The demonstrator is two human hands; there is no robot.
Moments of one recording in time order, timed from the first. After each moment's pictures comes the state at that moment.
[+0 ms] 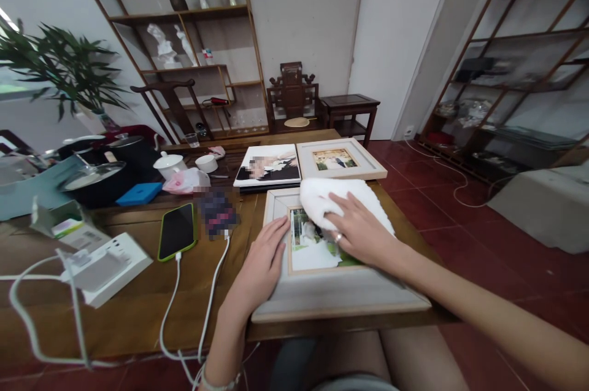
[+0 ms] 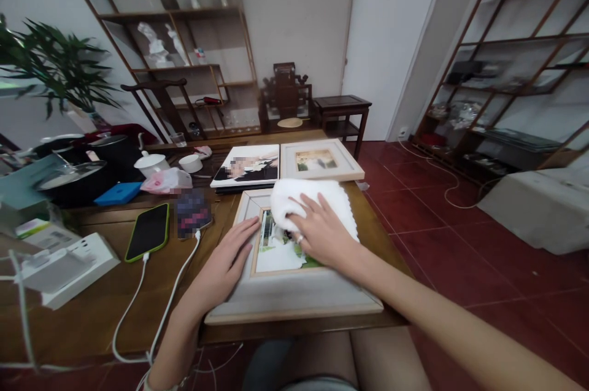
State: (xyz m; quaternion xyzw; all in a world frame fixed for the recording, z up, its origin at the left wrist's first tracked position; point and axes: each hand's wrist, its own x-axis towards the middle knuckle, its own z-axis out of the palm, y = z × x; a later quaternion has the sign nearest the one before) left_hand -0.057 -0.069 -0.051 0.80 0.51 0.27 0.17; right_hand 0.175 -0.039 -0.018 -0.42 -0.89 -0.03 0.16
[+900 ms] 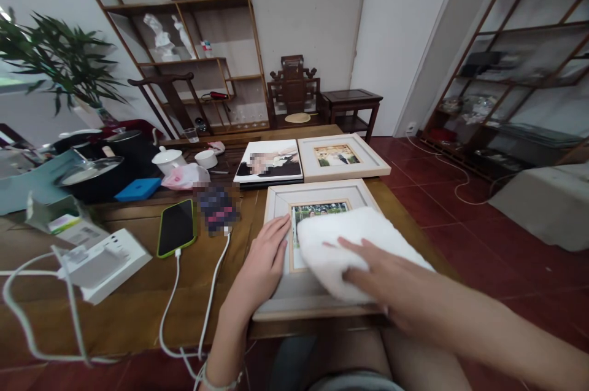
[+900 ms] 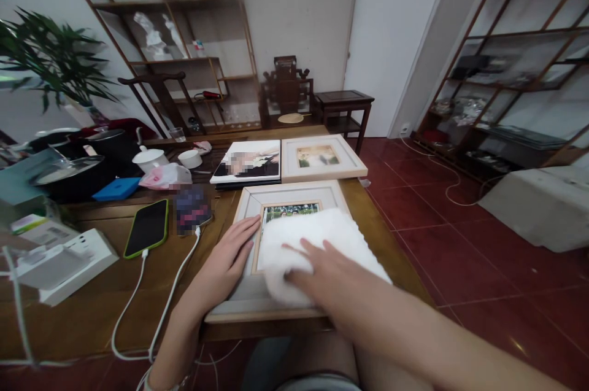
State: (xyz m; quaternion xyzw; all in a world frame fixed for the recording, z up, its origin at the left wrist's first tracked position) left_hand -0.056 -0.068 -0.053 0.80 0.51 0.27 0.17; right_hand 0.192 -0.107 0.002 -0.33 -0.94 0.06 0.05
